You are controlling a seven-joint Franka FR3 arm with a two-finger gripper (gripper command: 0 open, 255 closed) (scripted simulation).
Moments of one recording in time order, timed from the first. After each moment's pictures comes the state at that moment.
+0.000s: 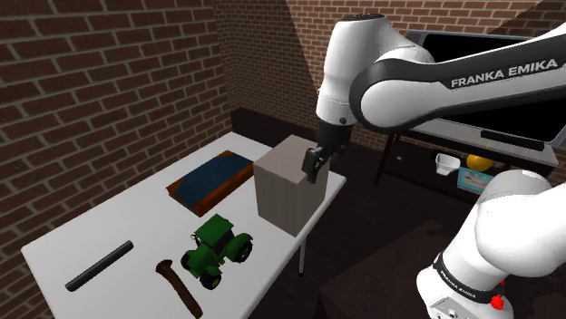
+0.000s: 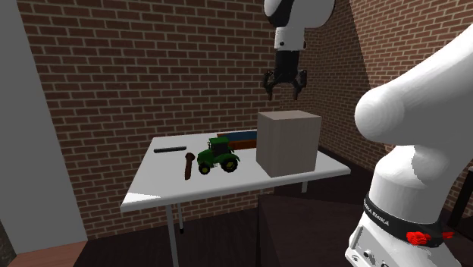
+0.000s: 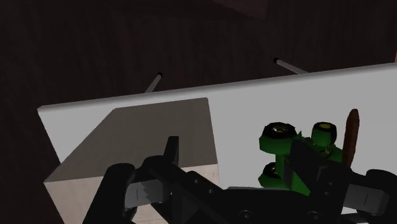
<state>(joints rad) 0.07 -0.64 0.31 -2.55 0.17 2.03 0.23</state>
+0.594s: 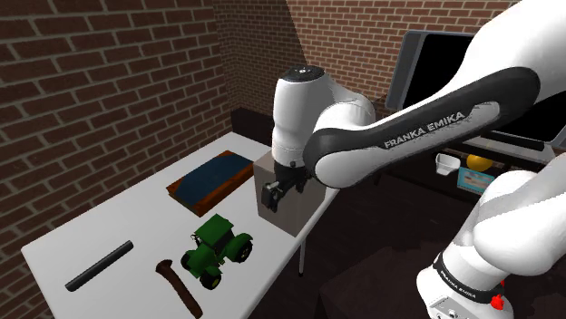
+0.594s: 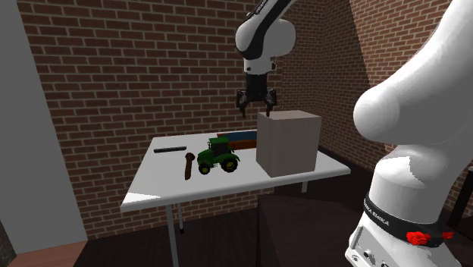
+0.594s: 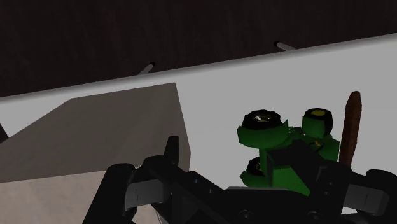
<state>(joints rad) 0.03 -0.33 0.54 -2.47 0.08 2.29 0.51</state>
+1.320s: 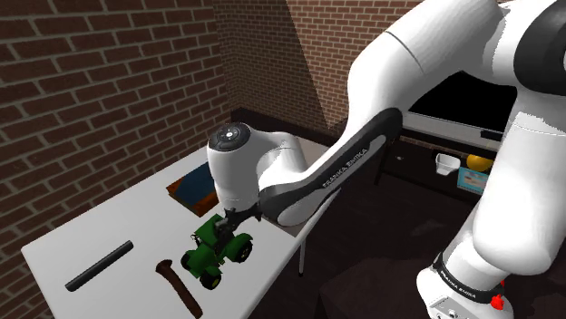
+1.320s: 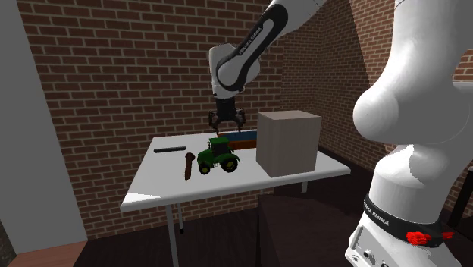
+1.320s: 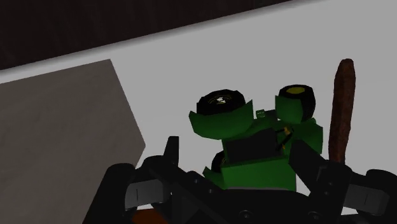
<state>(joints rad) 0.02 0.21 0.69 -2.17 -0.46 2.37 1.09</state>
